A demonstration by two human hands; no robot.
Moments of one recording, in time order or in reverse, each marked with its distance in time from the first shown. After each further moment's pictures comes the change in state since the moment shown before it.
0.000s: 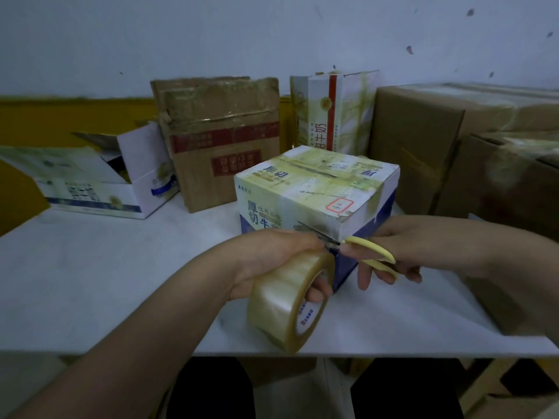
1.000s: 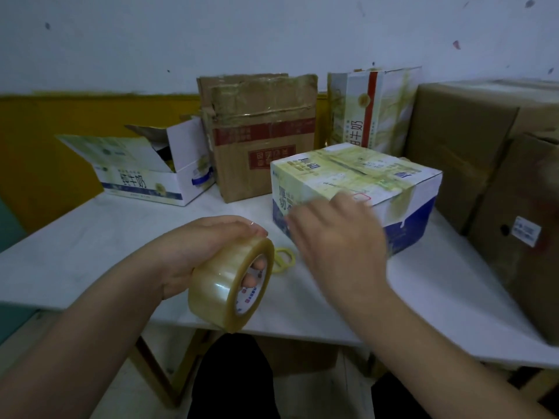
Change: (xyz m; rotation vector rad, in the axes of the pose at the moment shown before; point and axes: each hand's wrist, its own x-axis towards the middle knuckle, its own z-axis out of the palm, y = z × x) left_hand -0.075 -0.030 -0.074 -0.002 0.401 0.053; right_hand 0.072 -0.063 0.106 -0.668 1.342 -0.514
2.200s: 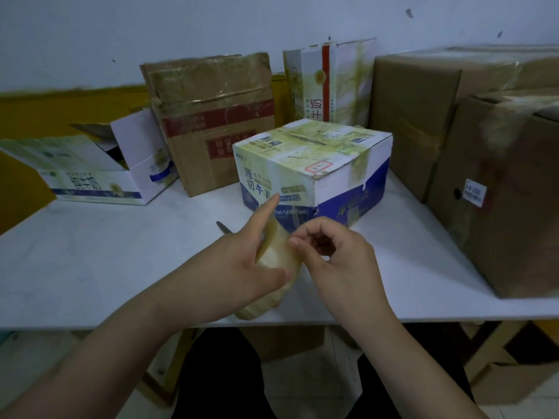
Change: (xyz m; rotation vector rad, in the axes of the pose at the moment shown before) left_hand 0.005 -0.012 0.075 0.610 -0.168 0.333; right_hand -0.060 0.027 -0.018 1.072 -0.220 0.767
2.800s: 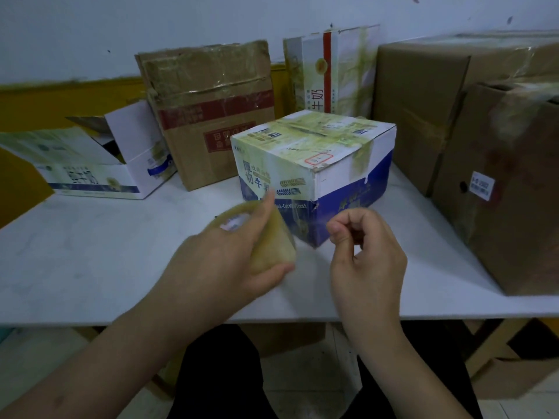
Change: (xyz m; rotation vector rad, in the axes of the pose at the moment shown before) left_hand -0.008 0.007 0.007 0.718 0.225 0.019; right_hand -0.003 0.021 -0.002 -0.209 0.431 -0.211
